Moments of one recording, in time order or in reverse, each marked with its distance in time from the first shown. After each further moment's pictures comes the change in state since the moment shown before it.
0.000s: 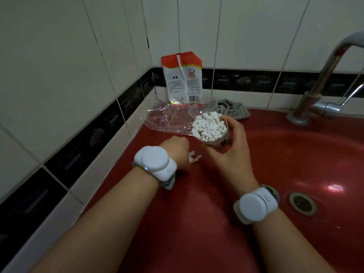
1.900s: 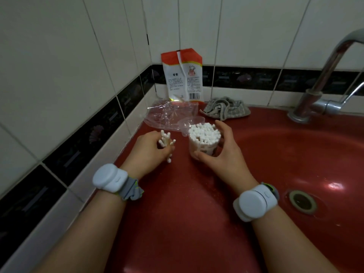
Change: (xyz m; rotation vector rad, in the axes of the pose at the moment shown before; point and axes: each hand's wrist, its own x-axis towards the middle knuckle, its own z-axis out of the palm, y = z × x) left_hand -0.012 -0.060 0.034 -0.702 0.498 0.055; right_hand -0.005 0.004 0.002 -0.072 -0.259 0.217
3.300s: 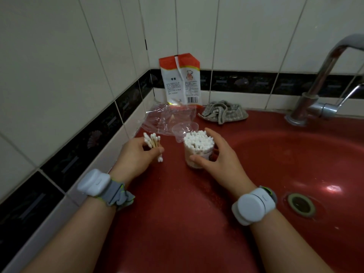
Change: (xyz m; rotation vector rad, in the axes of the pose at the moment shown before) left_hand 0.002 -0.020 -0.010 -0.110 0.024 -0.171; right_hand 0.002 0.001 0.003 -0.005 -0.050 -0.020
